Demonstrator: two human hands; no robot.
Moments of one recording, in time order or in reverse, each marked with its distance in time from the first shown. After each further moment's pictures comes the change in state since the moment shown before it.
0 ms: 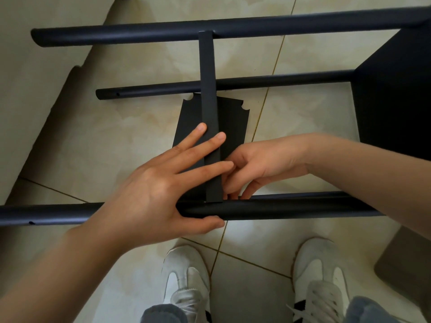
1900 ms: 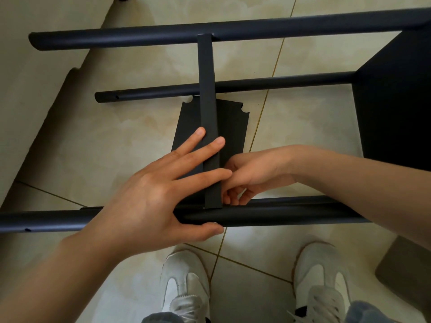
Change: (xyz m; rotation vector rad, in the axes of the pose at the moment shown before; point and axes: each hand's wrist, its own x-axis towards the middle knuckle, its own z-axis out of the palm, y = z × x) left_hand 0.000 -0.001 -0.001 -0.023 -0.022 -0.009; right_hand 0.023 0.008 0.001 0.038 0.038 0.093
